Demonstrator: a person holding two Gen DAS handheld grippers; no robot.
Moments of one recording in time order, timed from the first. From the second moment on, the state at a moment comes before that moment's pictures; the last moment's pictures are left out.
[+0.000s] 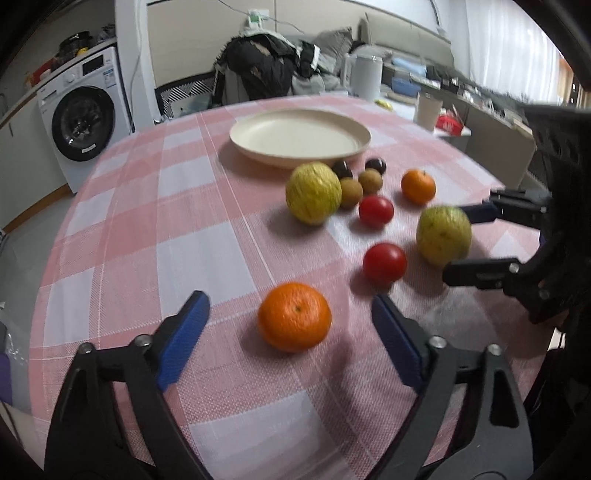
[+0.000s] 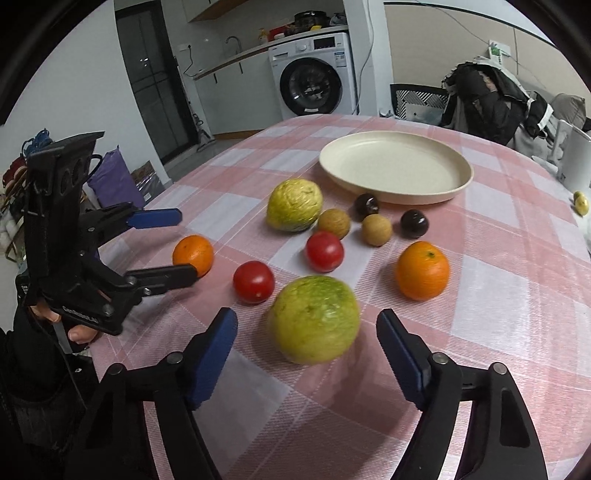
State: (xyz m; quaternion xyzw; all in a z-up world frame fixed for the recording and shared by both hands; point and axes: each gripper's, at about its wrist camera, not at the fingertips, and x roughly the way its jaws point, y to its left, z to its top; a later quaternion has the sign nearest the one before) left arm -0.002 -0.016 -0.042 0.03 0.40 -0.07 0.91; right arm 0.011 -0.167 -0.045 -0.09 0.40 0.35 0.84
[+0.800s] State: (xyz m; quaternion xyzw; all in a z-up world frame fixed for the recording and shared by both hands) left arm 0.004 -0.015 -0.037 0.01 0.39 -0.08 0.92; right arm 0.024 -0.171 -0.047 -0.08 0.41 0.34 0.84
